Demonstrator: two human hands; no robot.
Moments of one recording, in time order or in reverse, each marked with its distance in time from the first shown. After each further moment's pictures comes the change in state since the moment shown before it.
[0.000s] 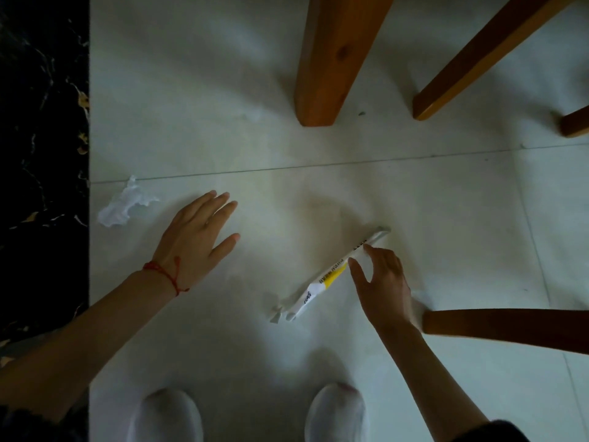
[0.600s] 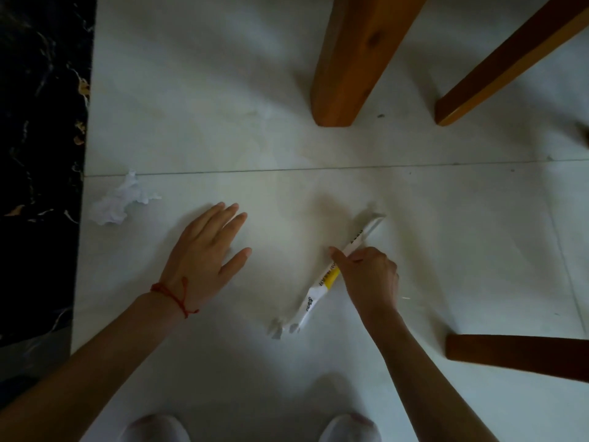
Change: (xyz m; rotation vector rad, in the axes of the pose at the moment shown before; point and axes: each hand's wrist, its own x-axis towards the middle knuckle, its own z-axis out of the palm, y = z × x) left_hand -0.009 -0.002 0.035 -0.064 0.168 0.022; right_hand 0.035 -0.039 0.036 0.148 -0.058 0.275
